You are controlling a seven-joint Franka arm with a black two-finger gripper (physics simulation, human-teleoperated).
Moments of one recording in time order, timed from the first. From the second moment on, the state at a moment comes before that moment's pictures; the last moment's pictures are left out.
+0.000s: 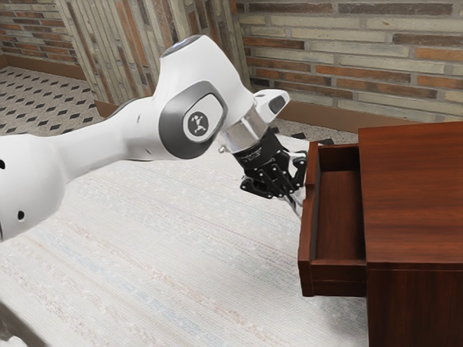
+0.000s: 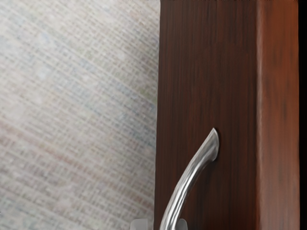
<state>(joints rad) -0.02 0.18 -0.08 -1.58 -0.28 2.03 -0.54</state>
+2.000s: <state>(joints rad) 0.07 -0.01 -0.07 -1.81 -0.28 2.08 -0.55</state>
